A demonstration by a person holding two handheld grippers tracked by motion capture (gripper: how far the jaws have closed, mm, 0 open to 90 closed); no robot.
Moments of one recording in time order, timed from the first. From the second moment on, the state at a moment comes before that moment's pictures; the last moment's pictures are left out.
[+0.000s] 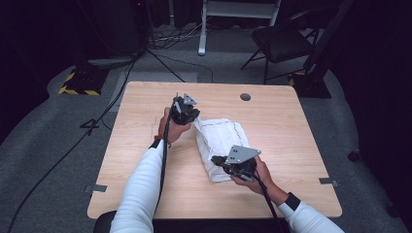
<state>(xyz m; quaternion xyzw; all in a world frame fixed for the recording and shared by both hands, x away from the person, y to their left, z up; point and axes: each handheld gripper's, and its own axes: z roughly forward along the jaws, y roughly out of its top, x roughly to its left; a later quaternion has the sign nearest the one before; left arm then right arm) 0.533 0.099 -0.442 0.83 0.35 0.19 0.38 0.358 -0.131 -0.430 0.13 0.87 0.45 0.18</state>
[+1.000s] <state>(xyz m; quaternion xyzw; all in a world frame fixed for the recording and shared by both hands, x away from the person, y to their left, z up) 0.551 0.002 -0.439 0.85 0.32 0.18 0.38 0.353 -0.222 -0.436 0.20 0.86 0.42 0.20</state>
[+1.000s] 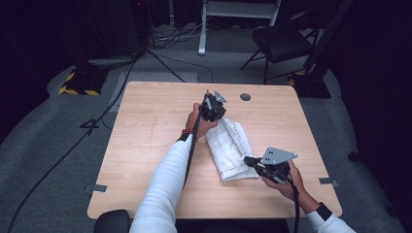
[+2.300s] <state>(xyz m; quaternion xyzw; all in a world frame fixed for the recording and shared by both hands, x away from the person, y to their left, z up) 0.560 -0.059 -0.450 0.84 0.33 0.23 0.35 0.361 -0.249 -0.470 0.25 0.89 0.34 0.17</state>
